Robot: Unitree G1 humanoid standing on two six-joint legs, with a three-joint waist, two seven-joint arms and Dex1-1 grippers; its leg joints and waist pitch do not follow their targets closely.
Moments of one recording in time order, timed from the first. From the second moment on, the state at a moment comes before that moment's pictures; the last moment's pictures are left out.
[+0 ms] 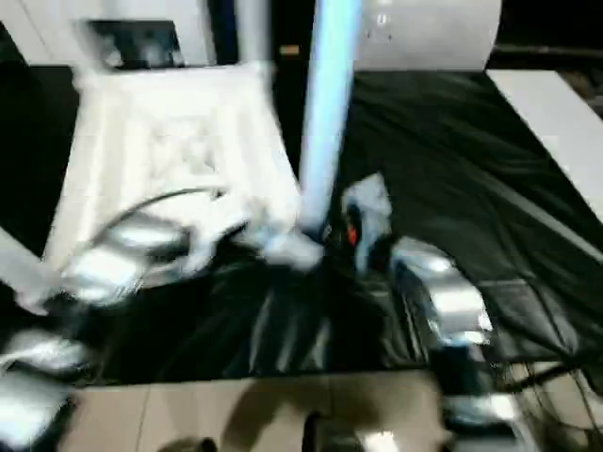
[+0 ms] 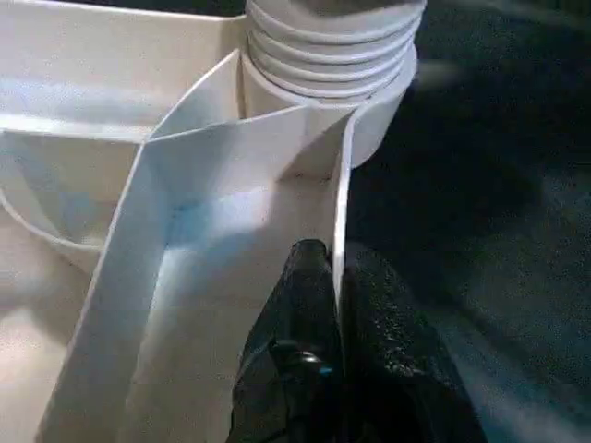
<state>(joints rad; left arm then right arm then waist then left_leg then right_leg) -0.72 0.23 -0.25 0.51 0.08 0.40 -0.96 -0.47 -0.18 -0.02 0.18 0.21 0.51 0.59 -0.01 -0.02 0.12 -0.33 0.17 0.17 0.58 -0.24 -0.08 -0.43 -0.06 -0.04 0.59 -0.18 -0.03</state>
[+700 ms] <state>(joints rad) -0.73 0.10 -0.24 0.57 0.11 0.29 -0.79 -0.34 -0.20 -0.05 0.07 0.20 0.42 0.54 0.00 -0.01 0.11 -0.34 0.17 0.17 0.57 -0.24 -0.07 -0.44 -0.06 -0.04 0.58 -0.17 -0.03</state>
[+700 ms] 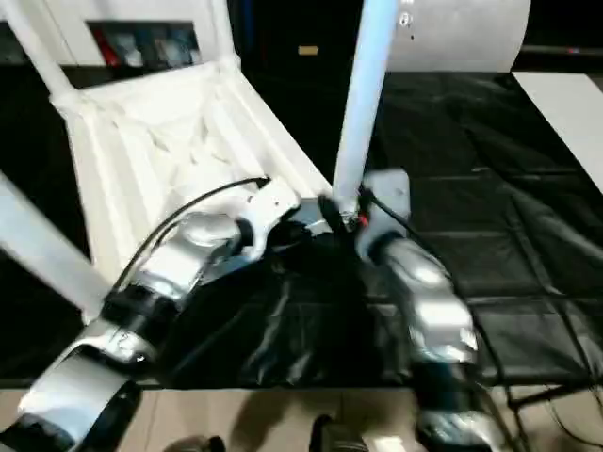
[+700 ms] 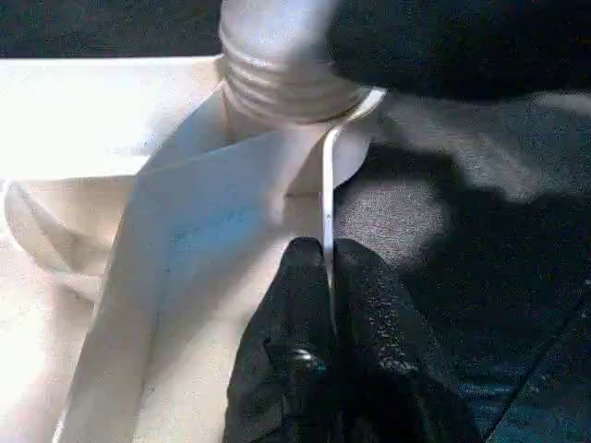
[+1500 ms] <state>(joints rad) -0.67 0.42 -0.39 0.45 0.05 0.00 -1.41 -0.37 -0.65 0.09 0.11 0.34 0.31 1.40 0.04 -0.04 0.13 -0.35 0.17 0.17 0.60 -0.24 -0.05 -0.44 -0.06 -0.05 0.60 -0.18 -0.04</state>
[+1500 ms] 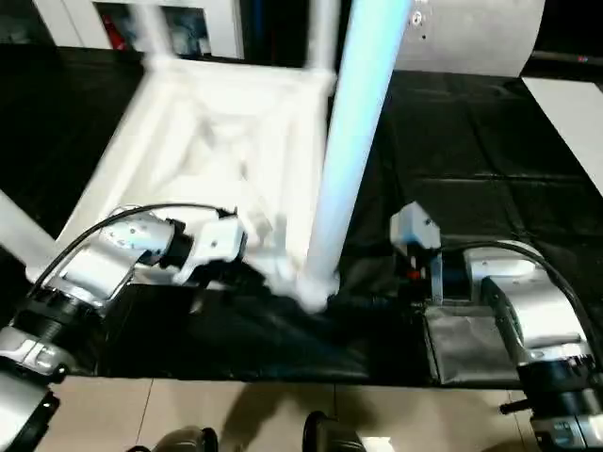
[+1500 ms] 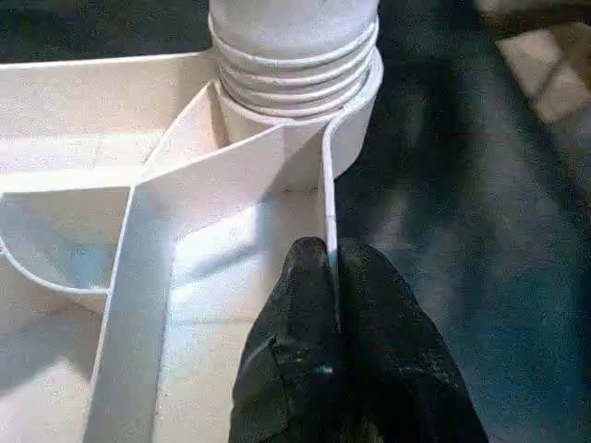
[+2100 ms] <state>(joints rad) -0.71 0.43 -0.43 0.47 0.04 -0.06 -1.50 -0.44 -0.64 0.17 0.18 0.35 0.30 1.51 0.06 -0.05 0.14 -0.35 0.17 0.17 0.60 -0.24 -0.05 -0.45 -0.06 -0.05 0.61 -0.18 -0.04</state>
